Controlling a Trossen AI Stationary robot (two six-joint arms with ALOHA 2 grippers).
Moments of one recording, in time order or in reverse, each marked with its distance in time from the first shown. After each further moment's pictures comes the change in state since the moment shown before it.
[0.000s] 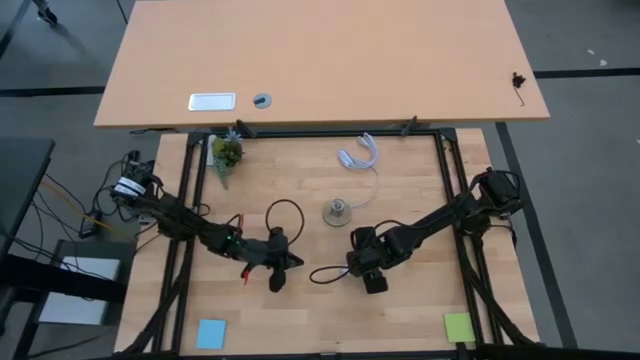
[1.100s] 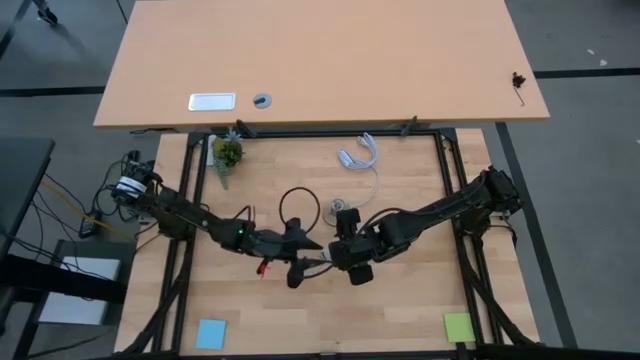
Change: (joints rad) left arm 0.061 0.000 0.255 -0.169 0.003 0.157; right arm -0.020 -0.002 0.451 -0.327 0.211 -0.195
